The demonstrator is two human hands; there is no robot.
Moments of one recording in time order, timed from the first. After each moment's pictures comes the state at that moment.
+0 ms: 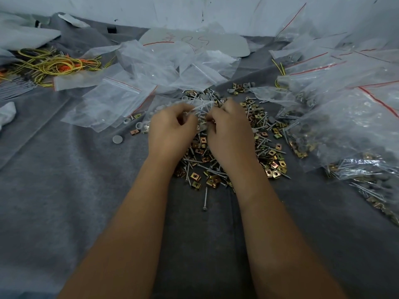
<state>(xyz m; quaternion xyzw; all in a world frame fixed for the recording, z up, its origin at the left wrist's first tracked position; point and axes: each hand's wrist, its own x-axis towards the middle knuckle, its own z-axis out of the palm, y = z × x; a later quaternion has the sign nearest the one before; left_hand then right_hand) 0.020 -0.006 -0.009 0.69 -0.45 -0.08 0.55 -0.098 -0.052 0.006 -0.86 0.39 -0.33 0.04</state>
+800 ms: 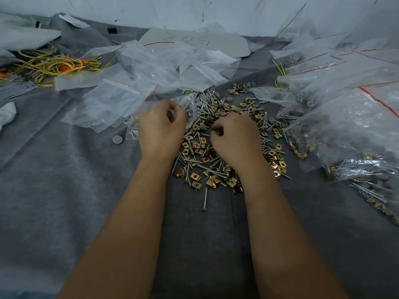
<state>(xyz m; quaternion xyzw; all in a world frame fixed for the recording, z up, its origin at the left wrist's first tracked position) 0.028 -0.003 -0.006 0.75 -0.40 0.01 0.53 -0.109 -0.062 0.006 -0.86 0.45 -0.22 0.07</state>
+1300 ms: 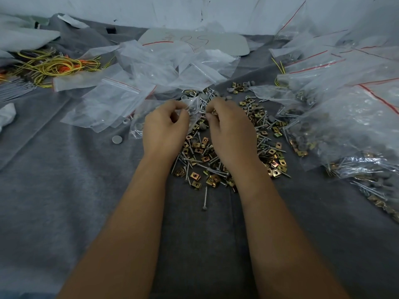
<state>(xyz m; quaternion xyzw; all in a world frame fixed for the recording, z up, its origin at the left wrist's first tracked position) 0.028 -0.005 -0.010 0.72 -0.42 -0.07 0.55 -0.100 -0.052 0.007 -0.84 0.38 -0.37 0.09</state>
